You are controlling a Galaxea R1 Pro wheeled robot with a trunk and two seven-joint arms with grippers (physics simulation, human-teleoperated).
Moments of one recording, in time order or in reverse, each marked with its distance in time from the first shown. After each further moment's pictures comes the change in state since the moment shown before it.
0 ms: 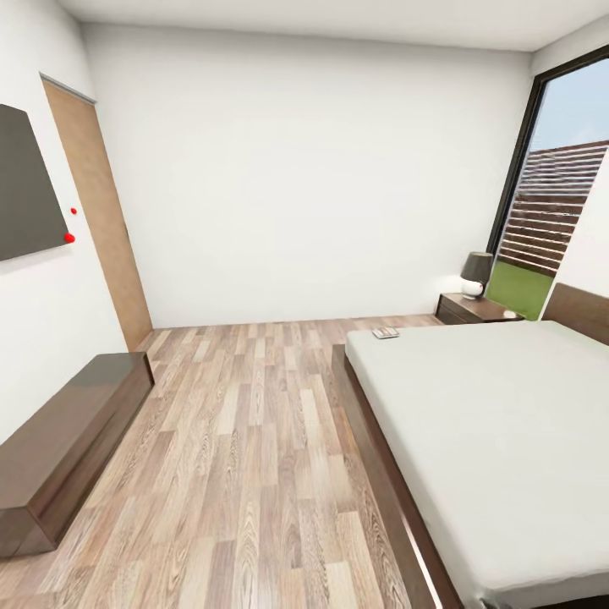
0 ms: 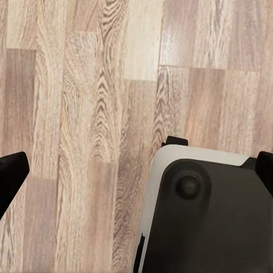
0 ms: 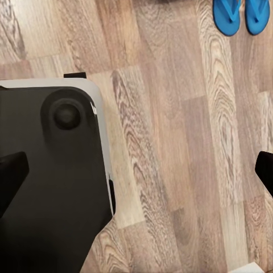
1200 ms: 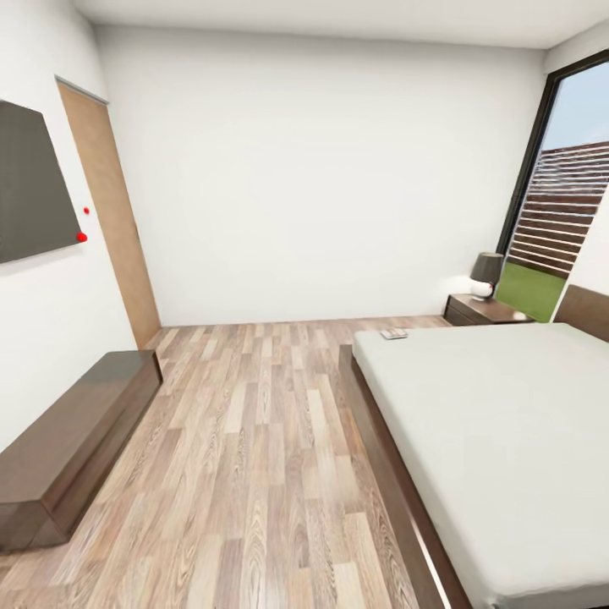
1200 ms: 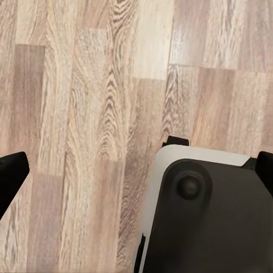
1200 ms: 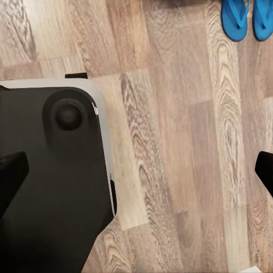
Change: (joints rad) left arm 0.000 0.001 0.000 0.000 0.001 0.001 0.001; right arm 0.000 0.002 0.000 -0.001 0.000 0.000 0.000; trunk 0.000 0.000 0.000
